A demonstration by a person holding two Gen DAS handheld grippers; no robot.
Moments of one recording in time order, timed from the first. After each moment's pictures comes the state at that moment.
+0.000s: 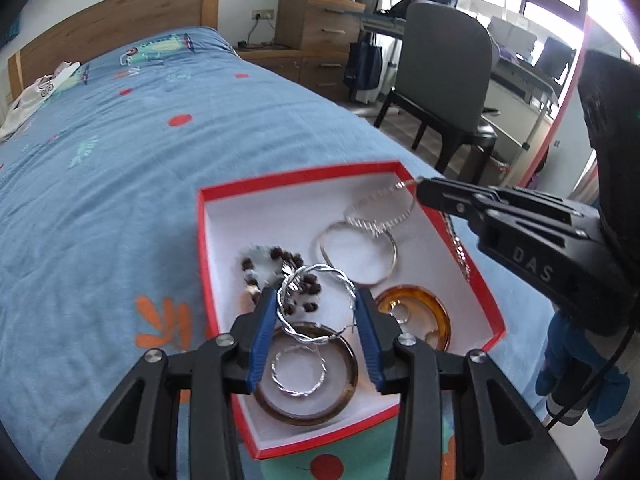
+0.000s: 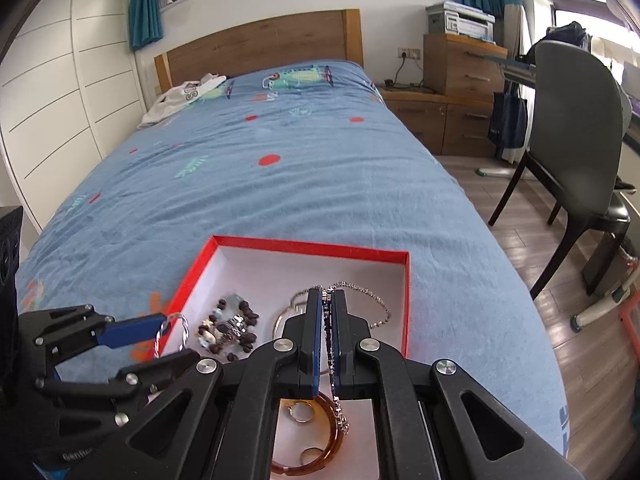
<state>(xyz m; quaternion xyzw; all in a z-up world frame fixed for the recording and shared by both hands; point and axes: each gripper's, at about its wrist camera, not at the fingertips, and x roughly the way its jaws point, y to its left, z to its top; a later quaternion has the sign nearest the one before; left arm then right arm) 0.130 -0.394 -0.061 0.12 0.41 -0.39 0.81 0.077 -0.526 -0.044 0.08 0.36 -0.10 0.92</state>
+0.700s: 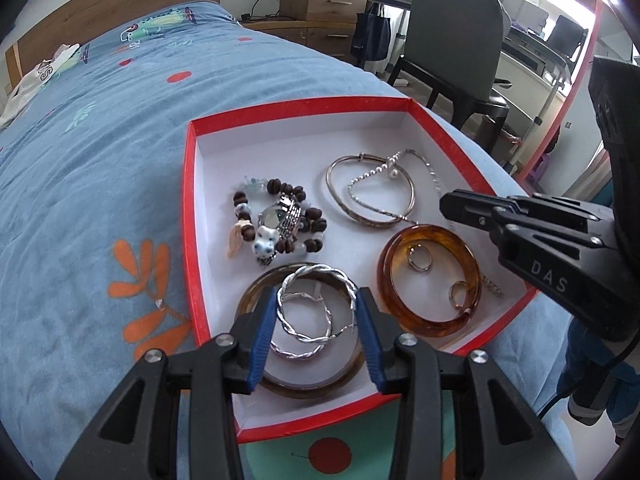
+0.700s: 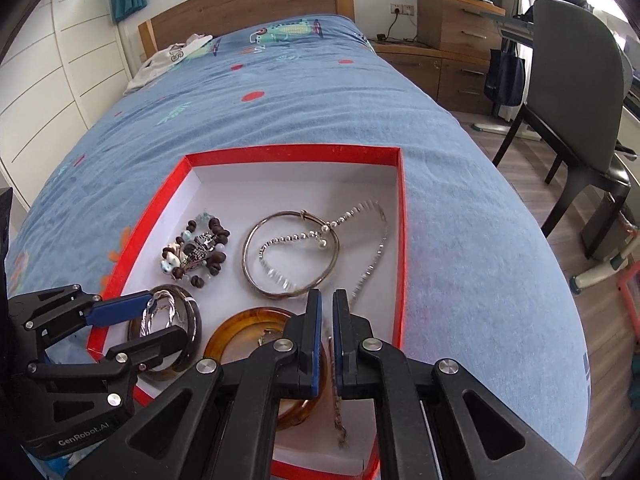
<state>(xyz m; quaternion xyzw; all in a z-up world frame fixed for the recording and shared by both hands) 0.120 -0.392 -0.100 0.14 0.45 -0.37 0.80 0.060 -0.530 -0.092 0.09 0.43 -0.11 0.89</state>
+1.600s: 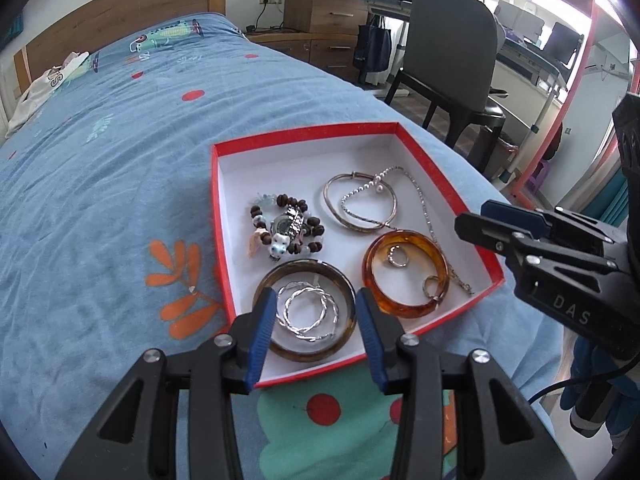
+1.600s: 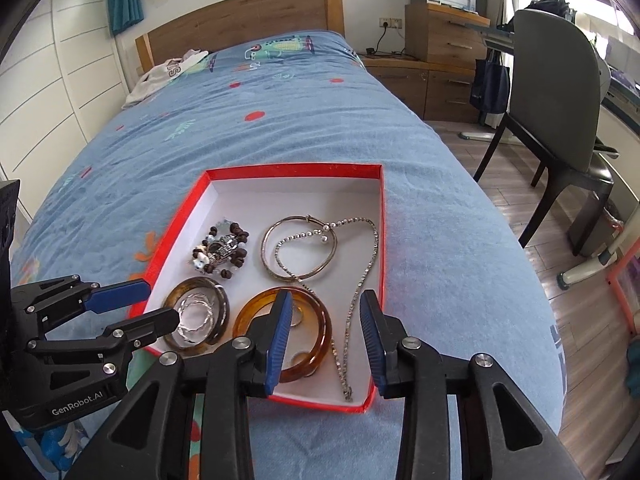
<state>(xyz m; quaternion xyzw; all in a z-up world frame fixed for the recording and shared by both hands) 0.098 -0.369 -0.060 0.13 0.43 -0.36 0.81 0.024 -0.511 -0.057 0.10 0.41 -0.12 0.90</state>
